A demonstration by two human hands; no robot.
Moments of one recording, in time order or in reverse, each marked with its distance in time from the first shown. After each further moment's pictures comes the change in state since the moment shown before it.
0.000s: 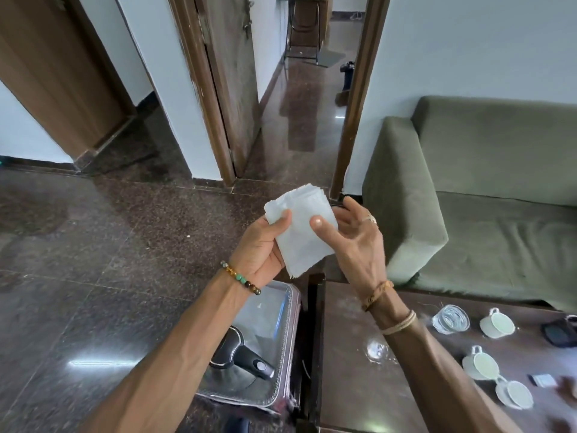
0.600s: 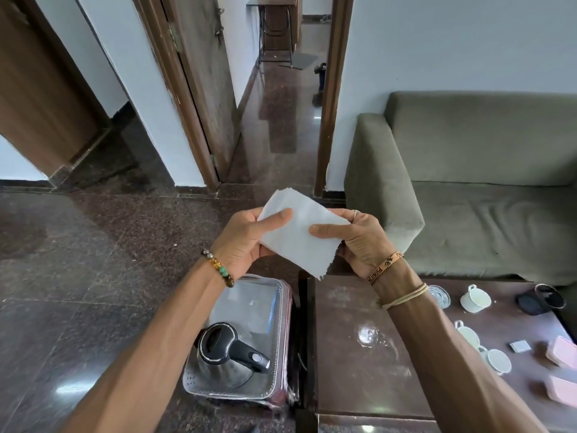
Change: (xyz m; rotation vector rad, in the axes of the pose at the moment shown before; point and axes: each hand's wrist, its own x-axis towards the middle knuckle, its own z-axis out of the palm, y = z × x) left_hand -0.021 0.017 0.012 0.354 0.029 -0.084; right_hand -0.005 -0.005 -0.038 0.391 -0.165 0.346
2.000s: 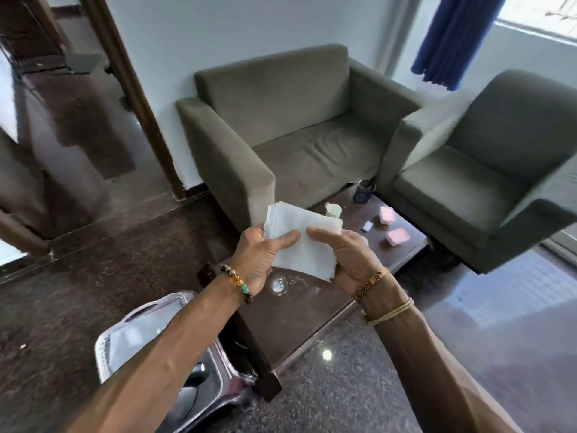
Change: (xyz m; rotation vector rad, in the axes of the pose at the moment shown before) left_hand -0.035 -0.094 0.168 0.059 -0.474 -0.188; right_hand -0.198 0.048 -0.076 0.371 0.632 -0.057
